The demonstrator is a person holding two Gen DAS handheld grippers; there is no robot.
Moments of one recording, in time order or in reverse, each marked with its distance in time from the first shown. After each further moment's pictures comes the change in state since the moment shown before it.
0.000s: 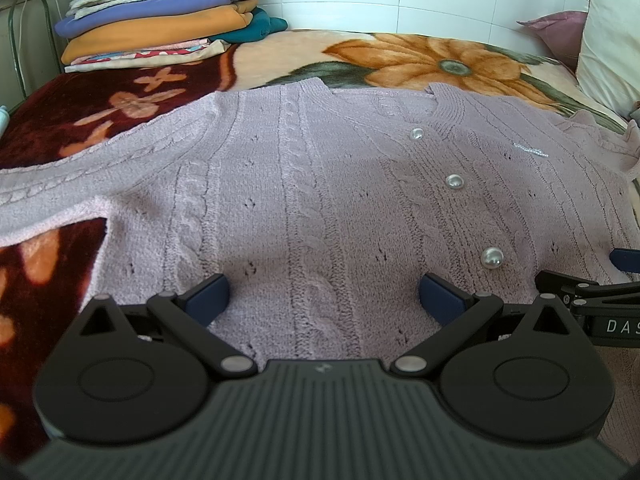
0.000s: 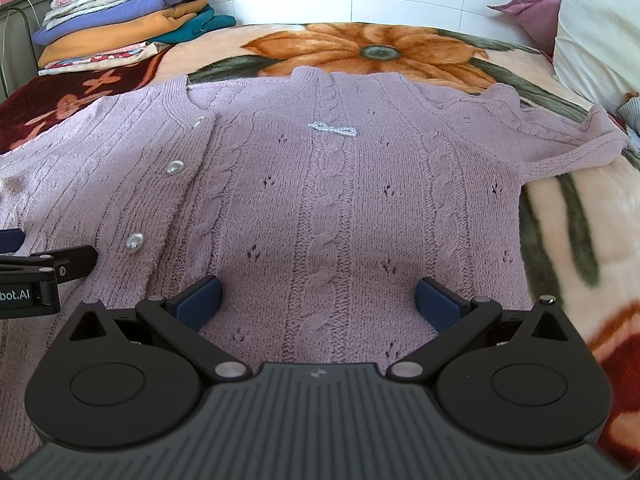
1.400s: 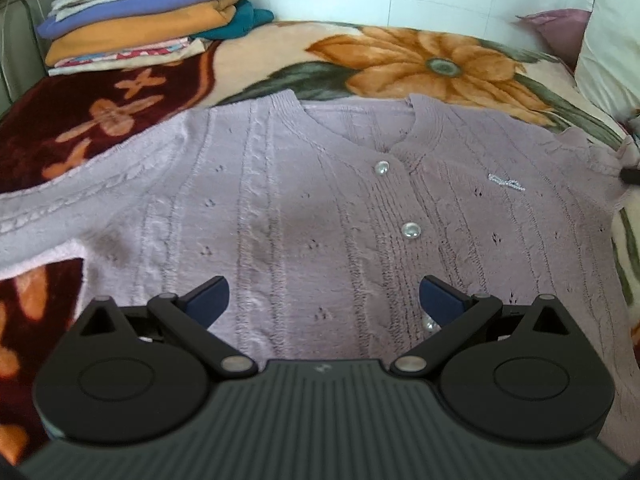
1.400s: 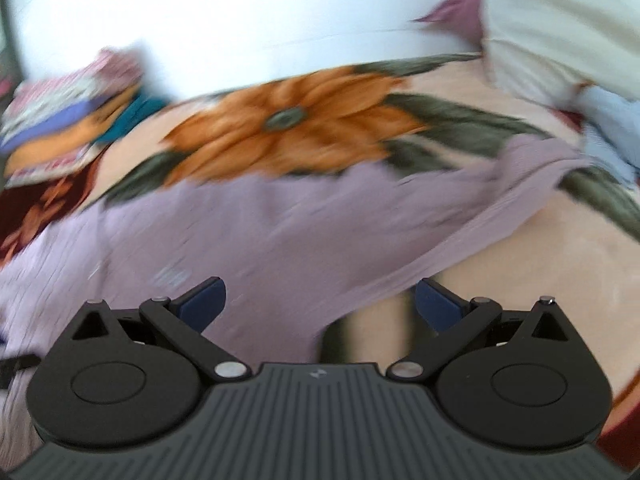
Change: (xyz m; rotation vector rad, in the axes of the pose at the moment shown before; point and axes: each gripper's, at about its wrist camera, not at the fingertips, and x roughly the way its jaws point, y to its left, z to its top) left arm 0.002 -0.028 0.048 -0.012 0.089 -0.012; right arm -0.013 -0.166 0.086 0.209 -0.082 0.003
